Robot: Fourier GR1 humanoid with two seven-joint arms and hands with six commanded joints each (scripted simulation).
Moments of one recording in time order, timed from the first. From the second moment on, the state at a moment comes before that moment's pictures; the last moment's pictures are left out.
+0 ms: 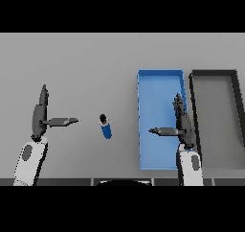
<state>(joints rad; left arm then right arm) -0.11 0.43 -0.16 -1.48 0.24 0.26 0.01 0.00 0.00 0.00 -1.57 0.00 0.00 0.00</state>
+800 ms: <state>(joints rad) -0.06 0.63 -0.22 -1.45 0.25 -0.11 -0.21 0.09 -0.14 0.09 -1.69 0.18 0.02 -0.09</state>
